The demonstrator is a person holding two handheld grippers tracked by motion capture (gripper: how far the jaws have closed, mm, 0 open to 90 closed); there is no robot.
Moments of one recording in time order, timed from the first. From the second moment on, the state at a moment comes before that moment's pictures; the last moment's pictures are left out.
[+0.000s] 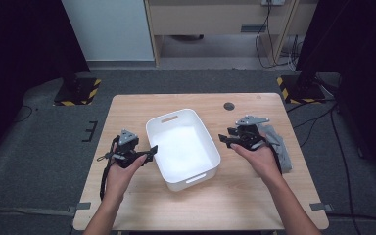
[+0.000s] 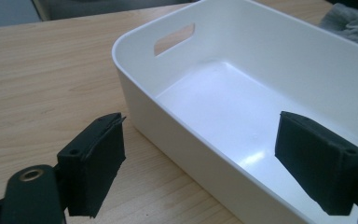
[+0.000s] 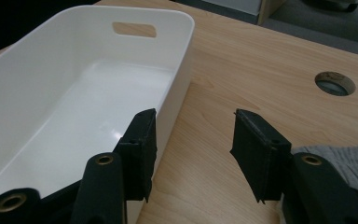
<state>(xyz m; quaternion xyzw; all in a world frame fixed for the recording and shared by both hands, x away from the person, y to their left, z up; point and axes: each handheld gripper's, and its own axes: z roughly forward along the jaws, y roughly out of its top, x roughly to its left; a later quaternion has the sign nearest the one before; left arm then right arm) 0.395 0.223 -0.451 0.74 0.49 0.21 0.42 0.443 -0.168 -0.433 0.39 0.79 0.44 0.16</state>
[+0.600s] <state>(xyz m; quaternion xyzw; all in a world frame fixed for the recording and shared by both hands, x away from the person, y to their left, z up) 0.403 0.203 -0.464 0.76 0.49 0.18 0.39 0.445 -0.176 -0.443 0.41 0.79 0.44 0.16</state>
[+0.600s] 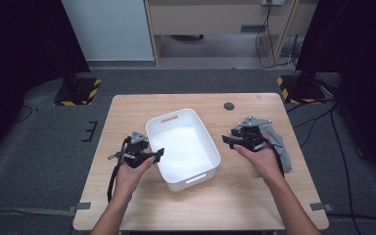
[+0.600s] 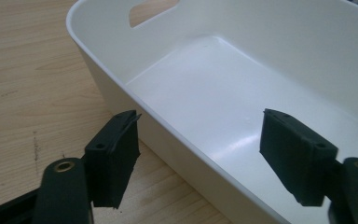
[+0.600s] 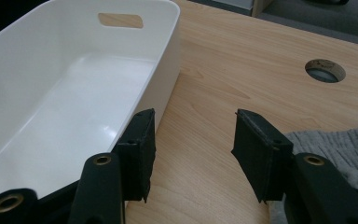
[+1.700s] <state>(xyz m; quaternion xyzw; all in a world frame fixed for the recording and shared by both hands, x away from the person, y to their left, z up) 0.422 0.249 -0.470 0.77 0.47 0.22 0.37 0.445 -0.160 -0.453 0.39 0.80 0.43 0.15</state>
